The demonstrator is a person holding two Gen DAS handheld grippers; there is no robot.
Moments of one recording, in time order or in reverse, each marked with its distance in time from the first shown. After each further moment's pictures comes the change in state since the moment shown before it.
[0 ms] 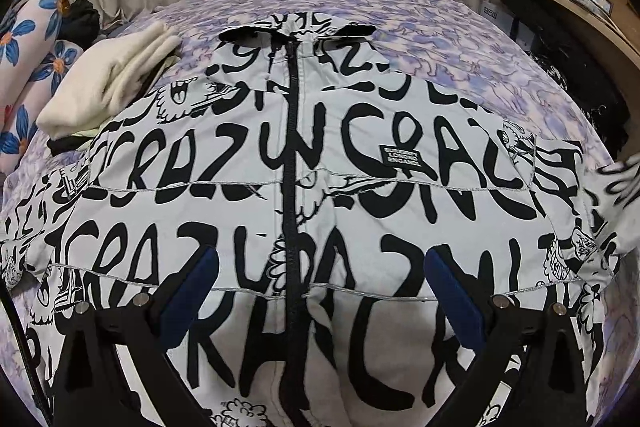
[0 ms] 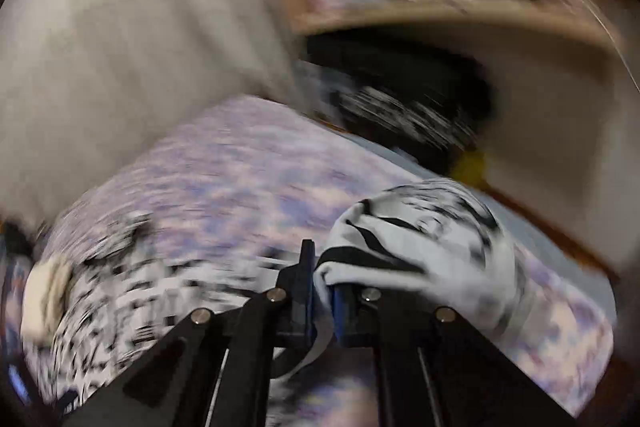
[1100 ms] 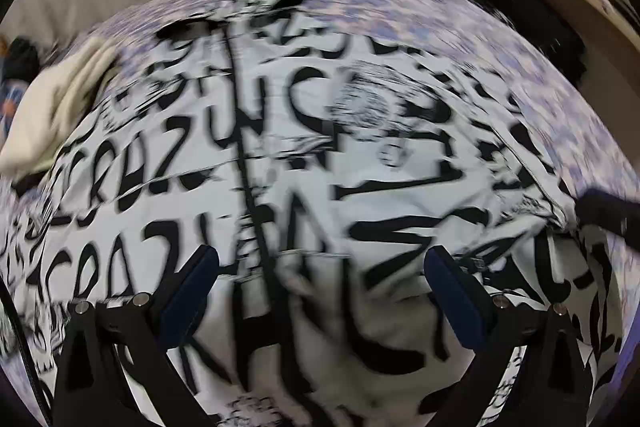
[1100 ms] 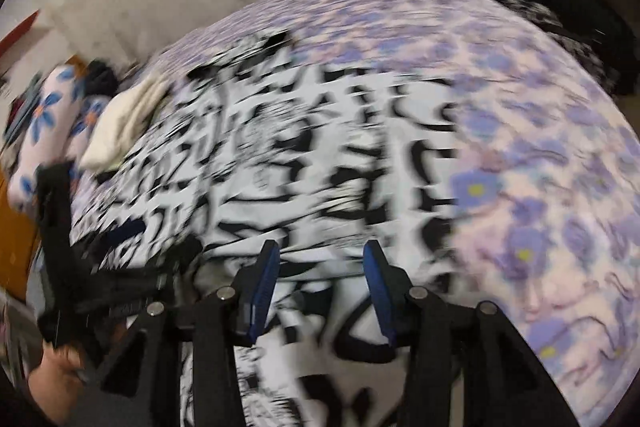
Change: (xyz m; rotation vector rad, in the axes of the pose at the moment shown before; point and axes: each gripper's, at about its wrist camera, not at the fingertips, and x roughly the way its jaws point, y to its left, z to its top) left arm 0.009 -0.023 -0.017 0.243 0.083 -0.138; right arm 0.037 0.065 -0.112 -0.119 0.482 0.247
